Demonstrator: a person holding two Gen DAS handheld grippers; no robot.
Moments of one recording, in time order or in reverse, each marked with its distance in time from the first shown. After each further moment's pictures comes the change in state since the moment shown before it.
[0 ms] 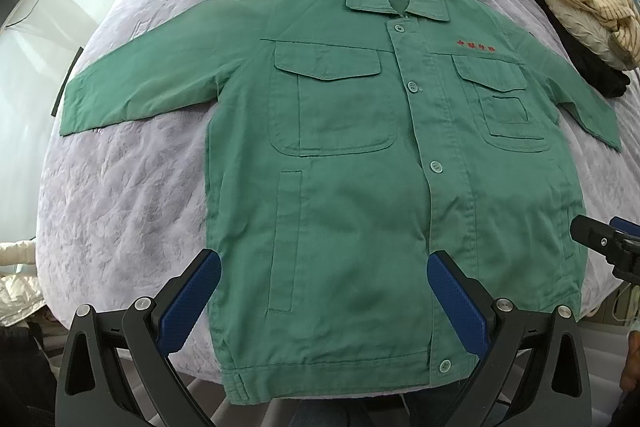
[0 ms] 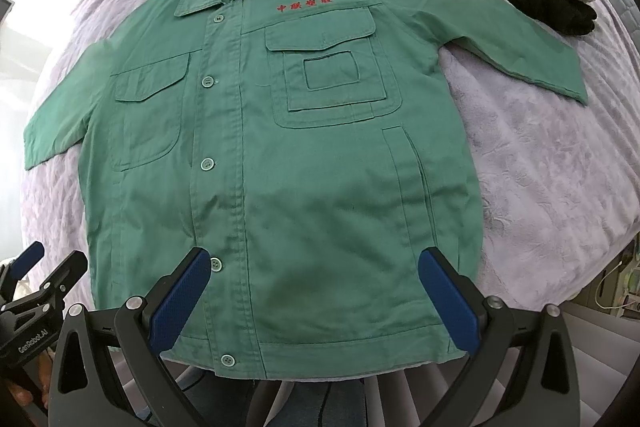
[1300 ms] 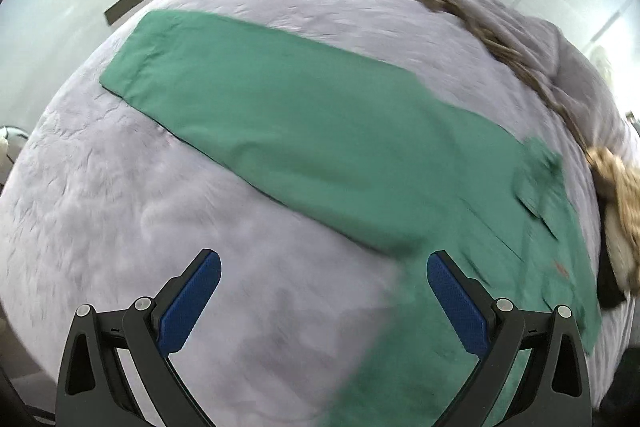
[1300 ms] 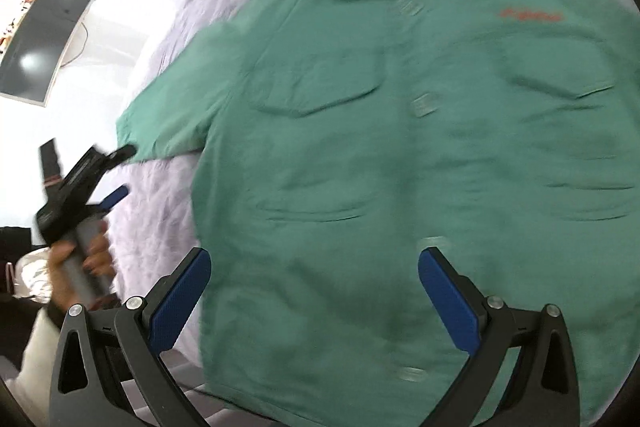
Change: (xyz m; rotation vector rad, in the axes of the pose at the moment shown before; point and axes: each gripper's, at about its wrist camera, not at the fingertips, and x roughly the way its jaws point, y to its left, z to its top) left arm 0.076 0.253 0.086 -0.537 -0.205 -0.088; right arm 0.089 0.139 0.055 -0.112 0.048 0.451
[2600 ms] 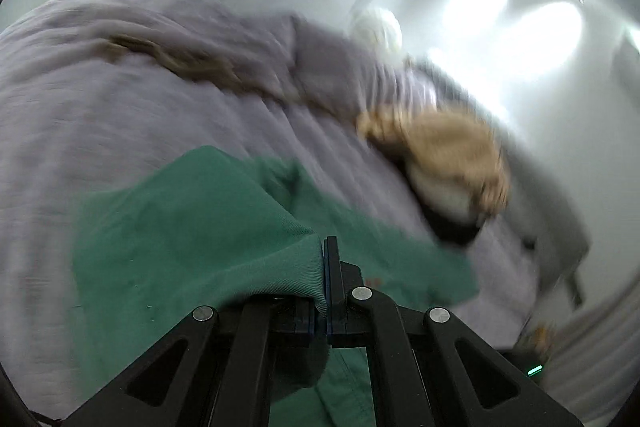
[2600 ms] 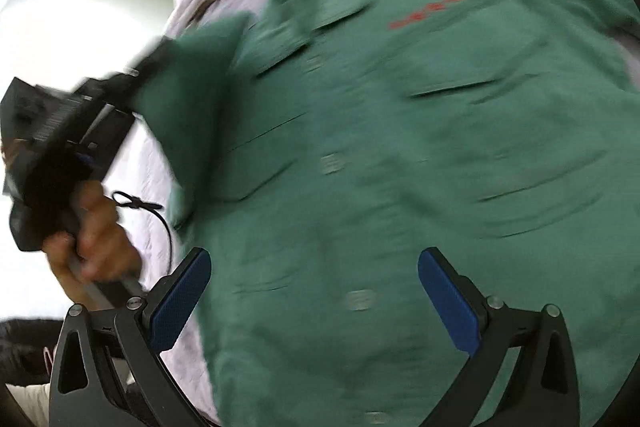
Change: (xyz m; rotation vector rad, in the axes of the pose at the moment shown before) left arm 0.004 -0.271 0.002 0.549 -0.077 -0.737; right arm -0.033 -0.096 -0.004 0.272 -0.255 0.057
